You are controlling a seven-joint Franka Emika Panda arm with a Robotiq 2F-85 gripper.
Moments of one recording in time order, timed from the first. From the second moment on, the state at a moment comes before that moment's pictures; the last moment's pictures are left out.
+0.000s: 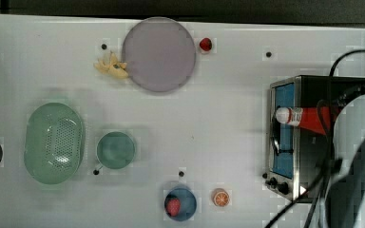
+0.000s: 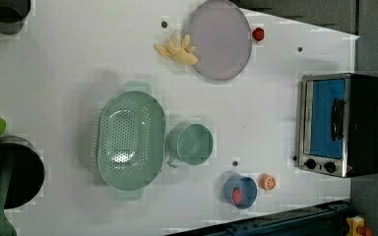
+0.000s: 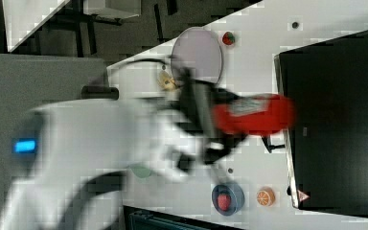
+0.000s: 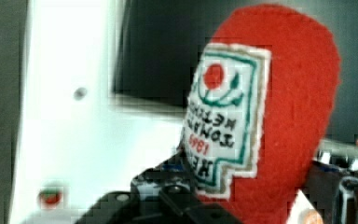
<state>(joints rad) -0.03 0.15 -0.57 -1.65 0.11 0.23 -0.05</state>
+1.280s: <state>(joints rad) 0.18 0.11 -0.06 -2.11 0.01 0.44 0.10</state>
